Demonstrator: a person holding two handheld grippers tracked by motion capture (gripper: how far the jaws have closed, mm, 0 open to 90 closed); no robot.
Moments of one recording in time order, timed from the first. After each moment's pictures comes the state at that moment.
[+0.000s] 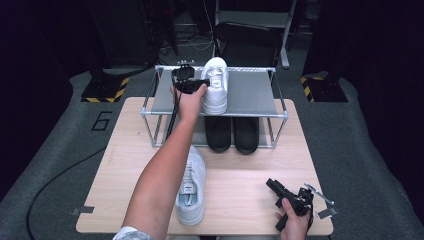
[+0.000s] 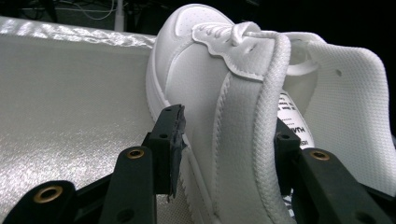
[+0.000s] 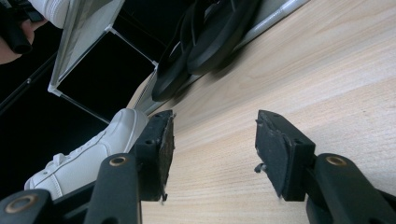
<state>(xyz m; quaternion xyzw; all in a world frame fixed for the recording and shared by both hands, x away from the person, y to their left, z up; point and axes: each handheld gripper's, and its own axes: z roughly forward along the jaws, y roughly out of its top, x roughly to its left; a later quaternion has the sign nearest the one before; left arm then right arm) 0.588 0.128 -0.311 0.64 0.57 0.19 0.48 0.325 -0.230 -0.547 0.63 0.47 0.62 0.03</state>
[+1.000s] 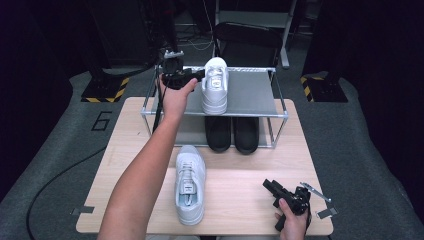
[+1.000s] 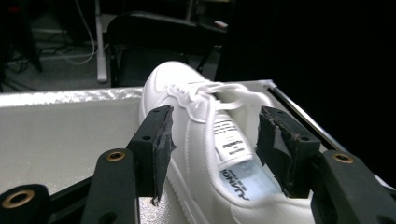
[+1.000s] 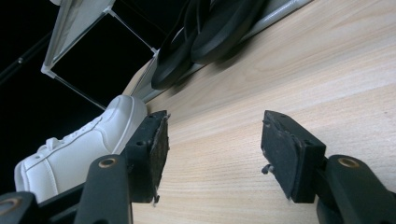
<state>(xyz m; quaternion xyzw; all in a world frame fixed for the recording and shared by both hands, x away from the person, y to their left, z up) 0.541 0.159 -0.257 0.67 0.48 0.22 0.53 0.327 -0.223 -0.543 0.61 0.51 0.61 0.04</state>
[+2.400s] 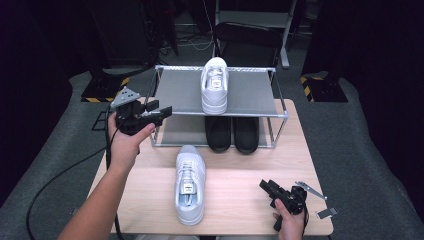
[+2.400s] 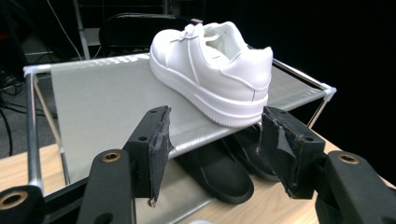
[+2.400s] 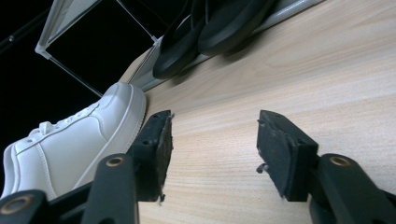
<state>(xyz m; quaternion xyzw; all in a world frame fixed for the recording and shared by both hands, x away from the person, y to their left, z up) 0.417 0.252 -0.289 0.70 0.41 0.23 0.54 0.328 -0.213 -0.540 0.60 0.54 0.59 0.06</state>
